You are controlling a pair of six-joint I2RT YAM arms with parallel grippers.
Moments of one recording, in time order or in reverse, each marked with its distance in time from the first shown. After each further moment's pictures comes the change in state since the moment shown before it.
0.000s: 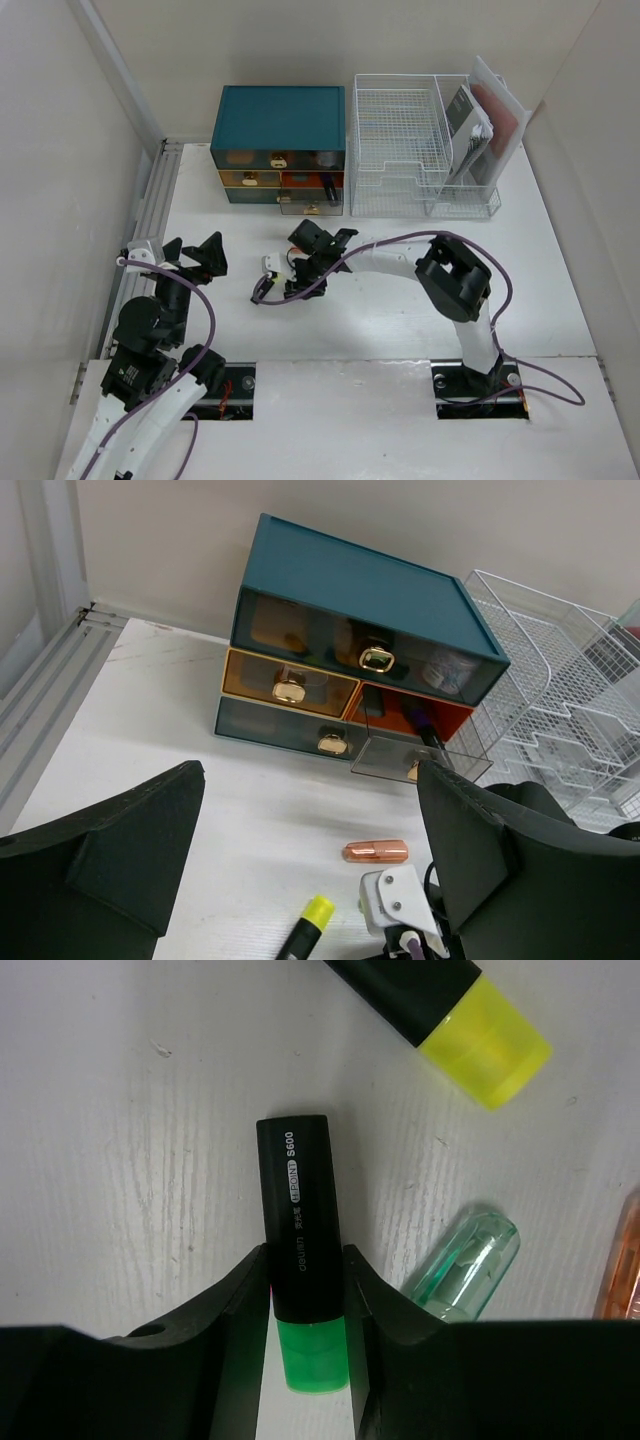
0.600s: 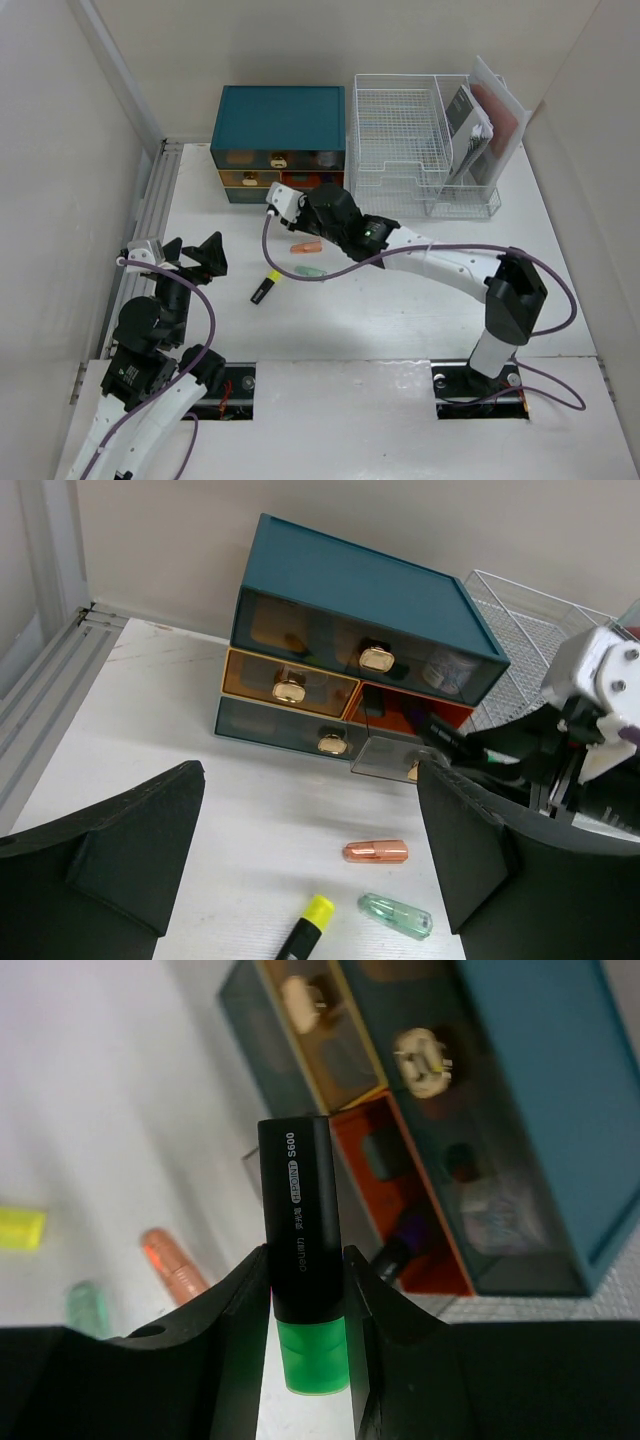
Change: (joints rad) left arm 0.000 0.000 0.000 0.000 0.000 0.000; right arm -0.001 -0.322 -0.029 0.406 0.555 0.050
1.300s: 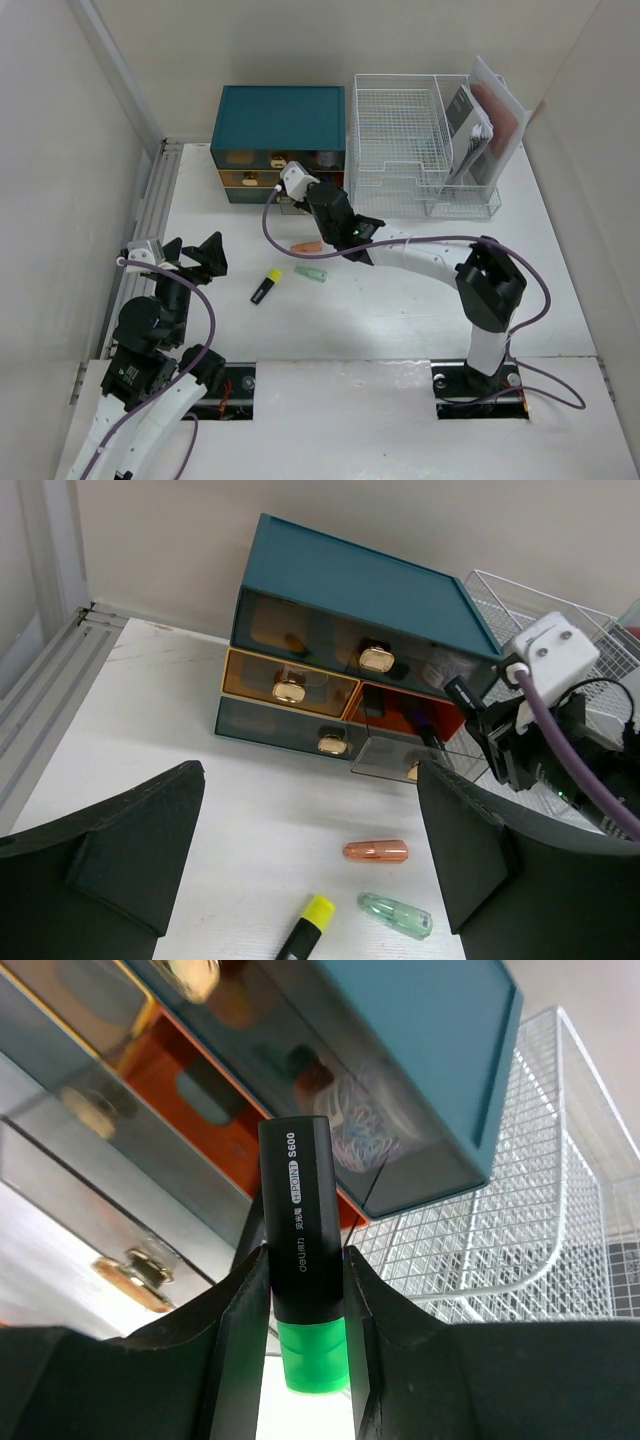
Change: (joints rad) left arm 0.000 0.000 0.000 0.000 0.000 0.000; right arm -0.040 0.115 -0.023 0.283 0.463 0.018
